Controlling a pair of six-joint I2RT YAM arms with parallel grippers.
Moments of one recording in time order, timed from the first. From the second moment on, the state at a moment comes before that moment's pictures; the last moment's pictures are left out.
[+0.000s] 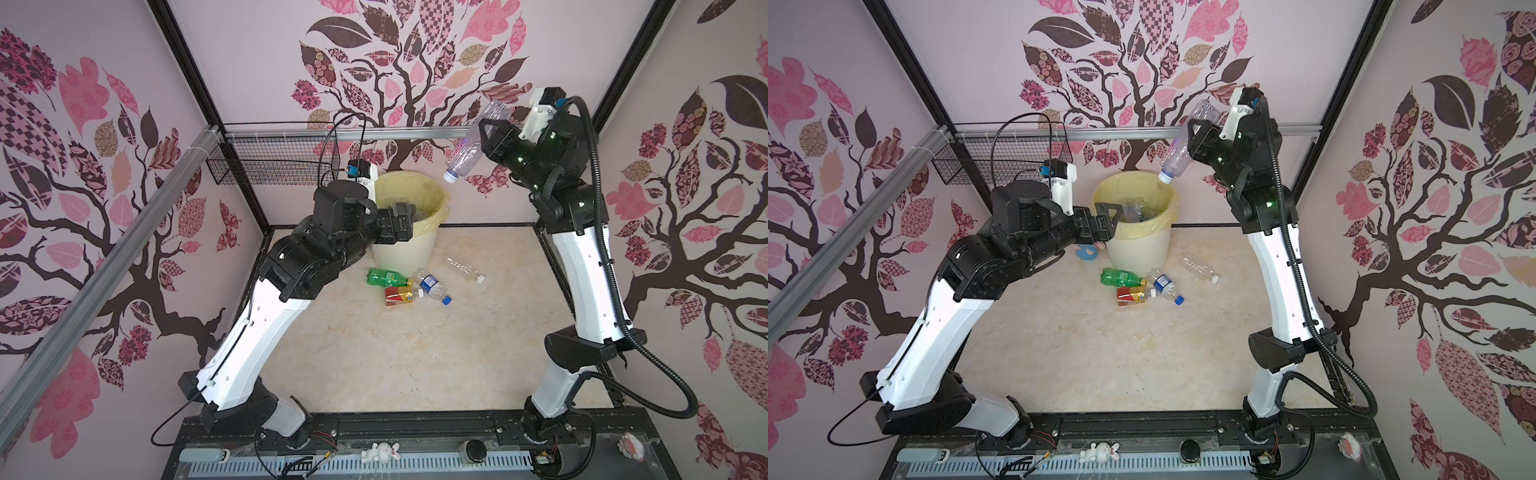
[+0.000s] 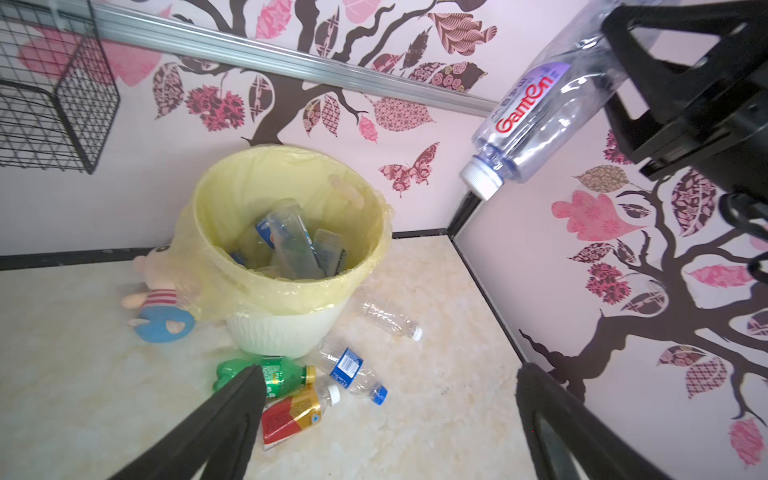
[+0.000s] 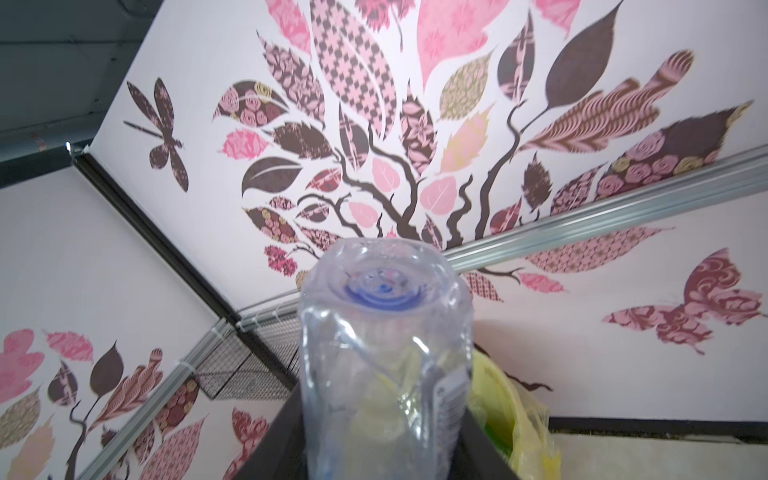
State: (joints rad) left arm -0.74 1.49 2.11 -0.91 -0.25 -0.42; right arm 0.33 1.79 2.49 -0.54 0.03 0.53
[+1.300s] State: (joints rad) left arm -0.64 1.41 1.85 -0.85 -0.19 -0.54; right arm 0.36 1.93 2.36 -0.60 -0.02 0.55
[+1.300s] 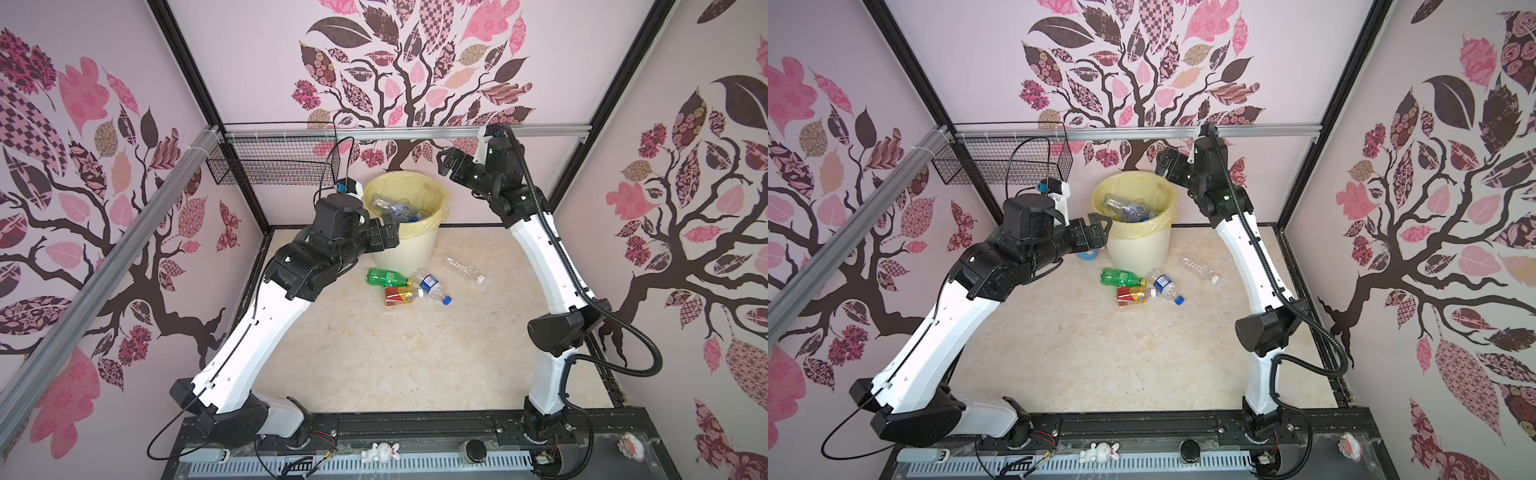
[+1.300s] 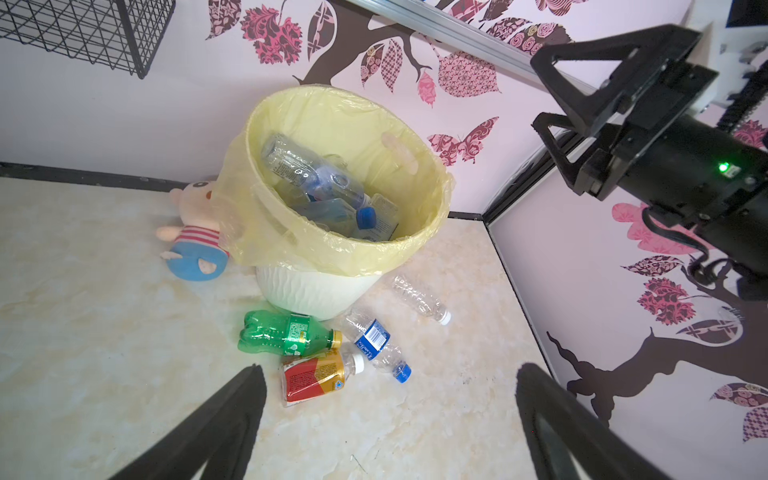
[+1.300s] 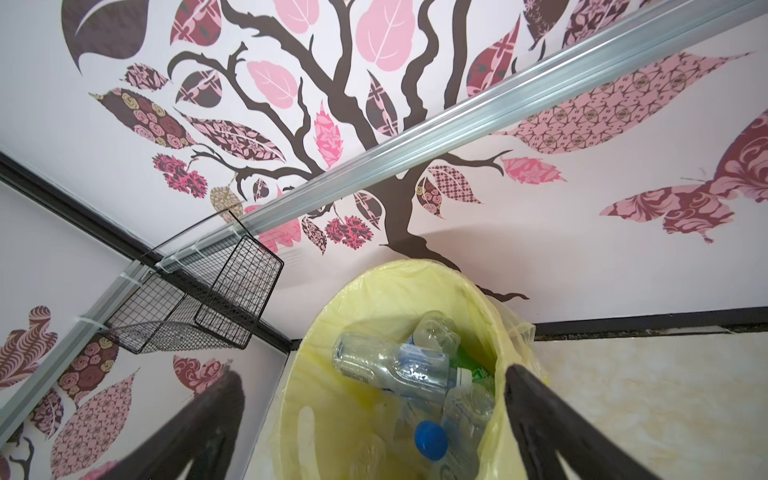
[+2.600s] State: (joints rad) left arm -0.68 1.55 1.34 -0.50 0.33 -0.88; right arm 0.27 1.64 1.24 -0.50 0.09 0.34
